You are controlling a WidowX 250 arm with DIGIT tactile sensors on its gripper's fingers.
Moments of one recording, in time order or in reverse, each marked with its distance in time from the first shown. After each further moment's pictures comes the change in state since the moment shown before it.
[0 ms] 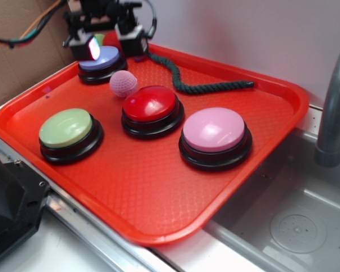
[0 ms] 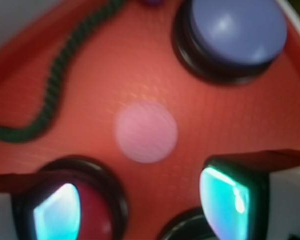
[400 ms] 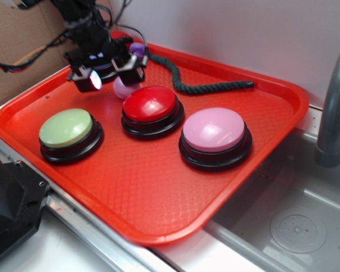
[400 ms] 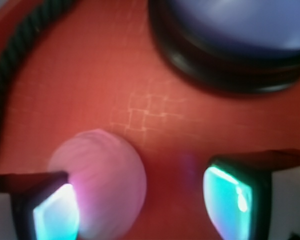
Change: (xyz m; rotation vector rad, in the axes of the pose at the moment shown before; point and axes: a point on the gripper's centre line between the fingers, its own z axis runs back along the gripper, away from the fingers) arm 0.015 0.009 -0.056 -0.047 -0.054 -0.029
